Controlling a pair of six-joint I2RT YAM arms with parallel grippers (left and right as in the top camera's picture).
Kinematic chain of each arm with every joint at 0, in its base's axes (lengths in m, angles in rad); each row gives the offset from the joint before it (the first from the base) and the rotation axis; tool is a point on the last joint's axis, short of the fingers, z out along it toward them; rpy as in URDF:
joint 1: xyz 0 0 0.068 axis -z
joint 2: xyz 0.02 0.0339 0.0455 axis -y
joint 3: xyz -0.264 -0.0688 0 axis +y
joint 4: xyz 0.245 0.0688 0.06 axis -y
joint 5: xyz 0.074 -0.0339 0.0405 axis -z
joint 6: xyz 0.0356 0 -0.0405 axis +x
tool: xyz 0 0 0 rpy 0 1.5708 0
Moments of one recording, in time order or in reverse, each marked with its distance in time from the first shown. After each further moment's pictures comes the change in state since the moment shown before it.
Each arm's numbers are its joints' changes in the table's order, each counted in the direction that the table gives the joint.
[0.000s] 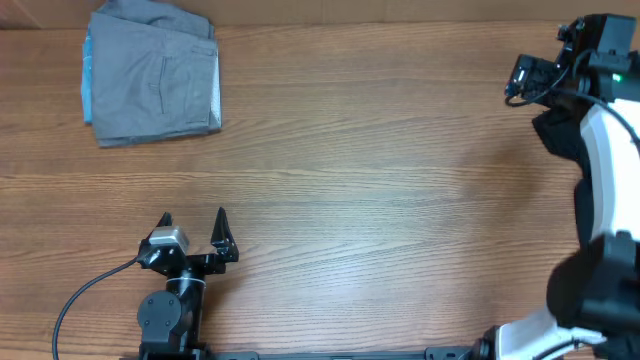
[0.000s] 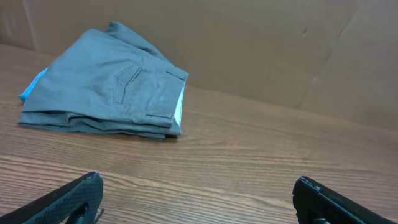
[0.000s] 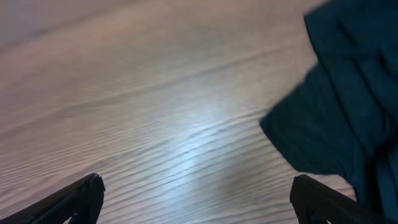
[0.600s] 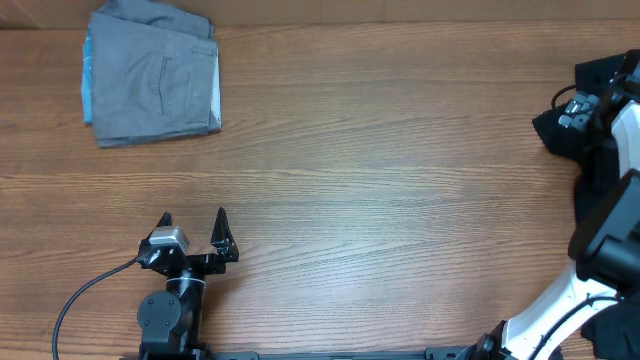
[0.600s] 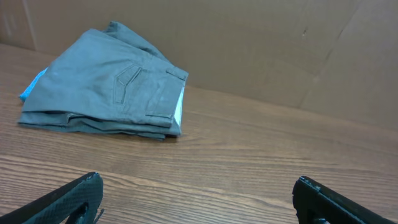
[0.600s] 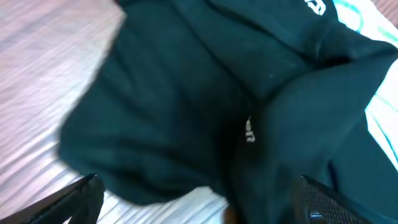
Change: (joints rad) left arm 0.000 0.000 0.000 0.000 0.000 0.000; right arm 0.230 -0.280 -0.021 0.093 0.273 0.033
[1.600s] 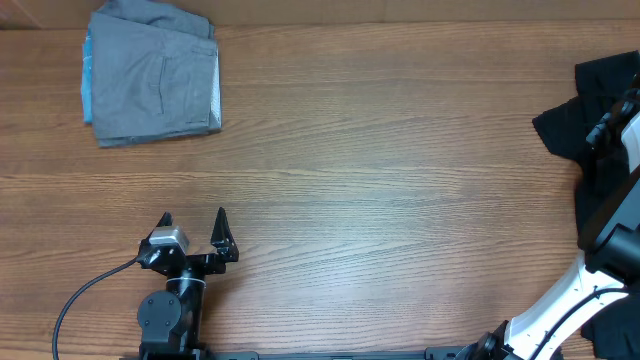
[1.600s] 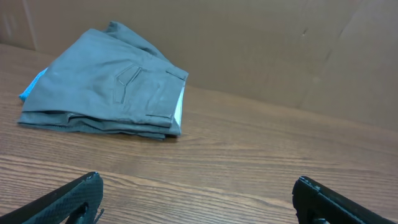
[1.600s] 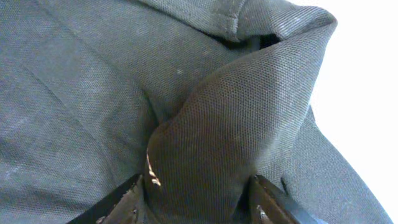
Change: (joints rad) left arm 0.000 0.000 0.000 0.000 0.000 0.000; right arm 0.080 -0.077 0.000 0.032 0.106 0.032
